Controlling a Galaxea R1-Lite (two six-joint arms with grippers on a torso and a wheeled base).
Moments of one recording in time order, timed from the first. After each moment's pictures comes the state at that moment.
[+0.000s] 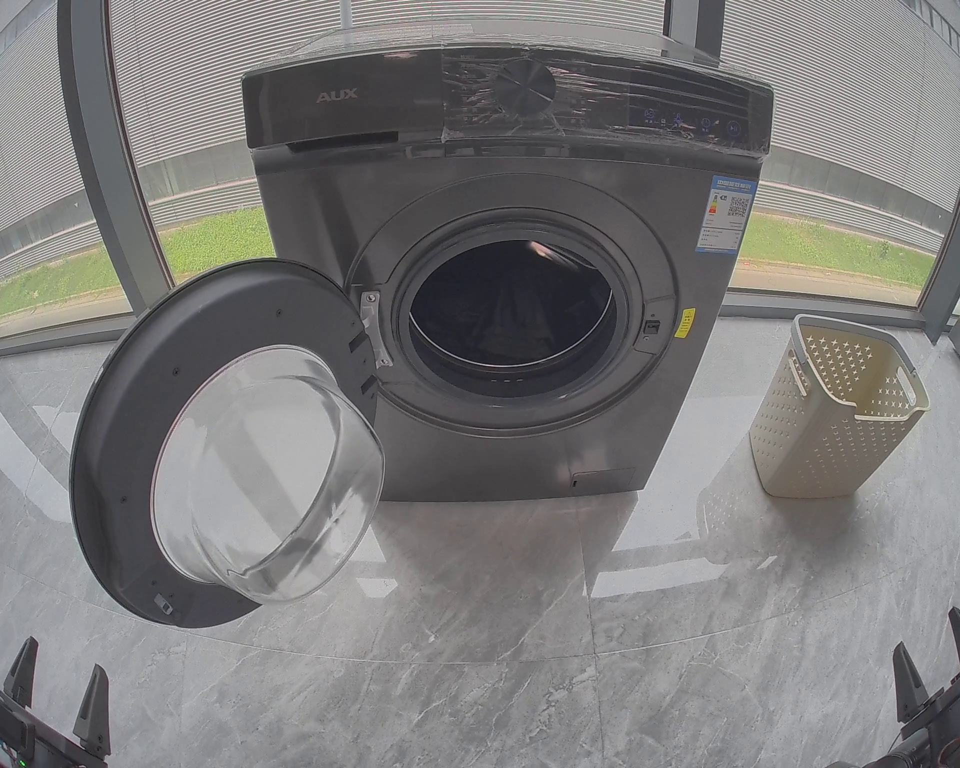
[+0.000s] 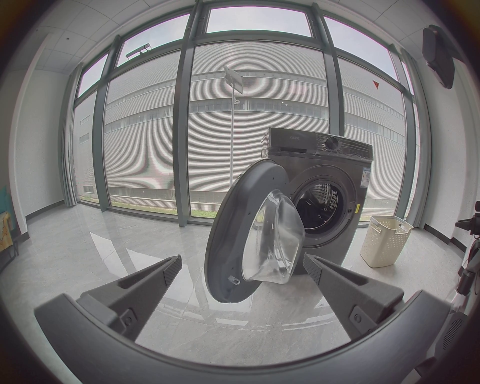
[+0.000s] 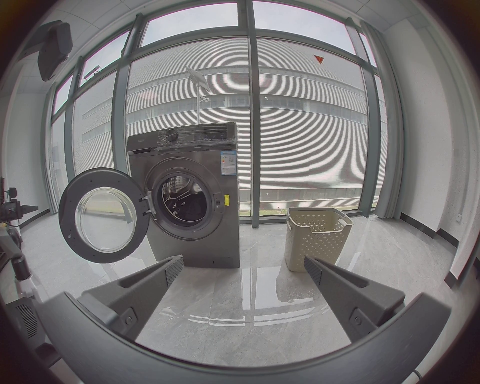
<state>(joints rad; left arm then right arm) 0.00 0.01 -0.02 -0.04 0.08 -0.06 -0.01 0.01 -0.02 -0.02 0.00 0.00</state>
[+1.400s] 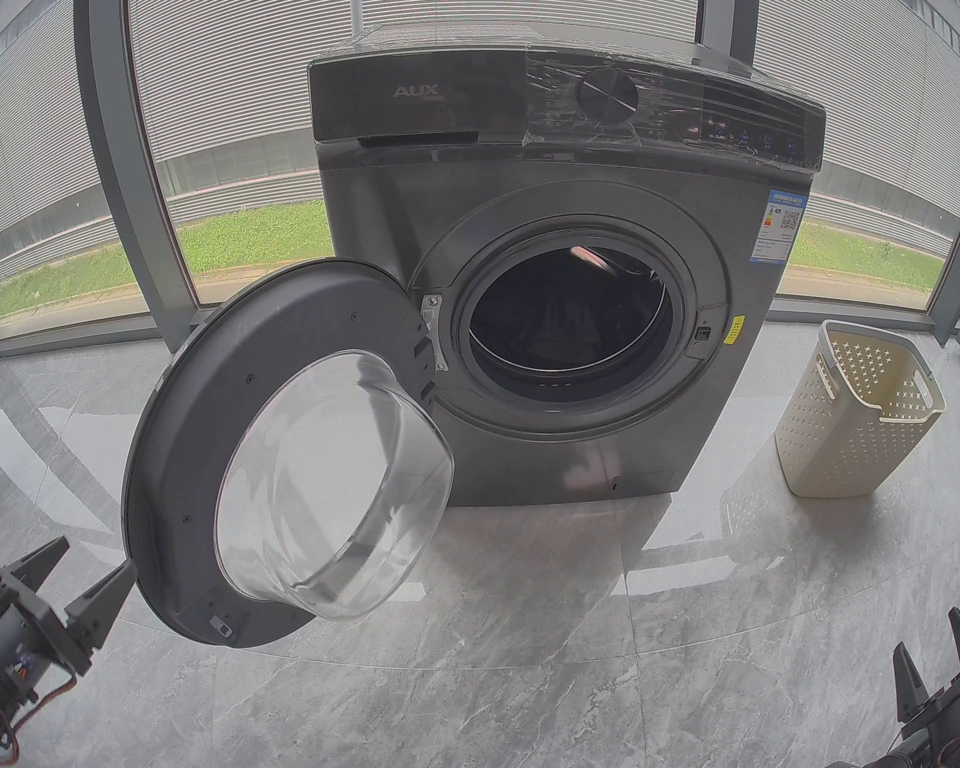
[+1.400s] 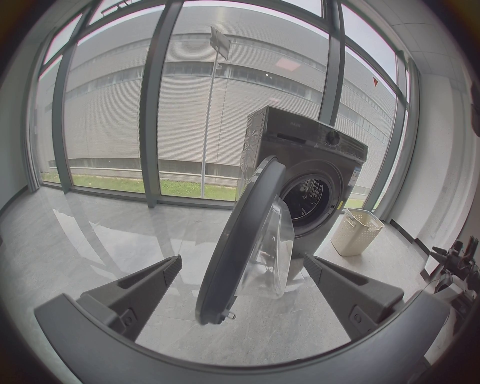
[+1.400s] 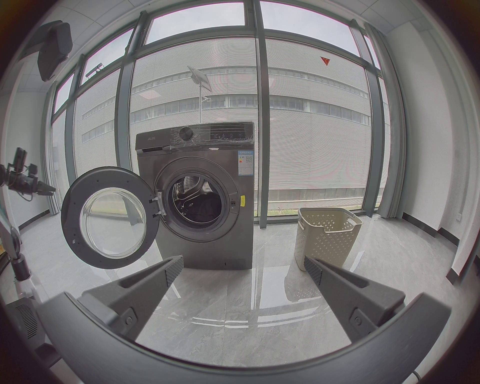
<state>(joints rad) -0.11 0.66 -0.26 -0.24 -0.04 -0.12 -0.01 0.02 -0.02 -0.01 0.00 0.00</state>
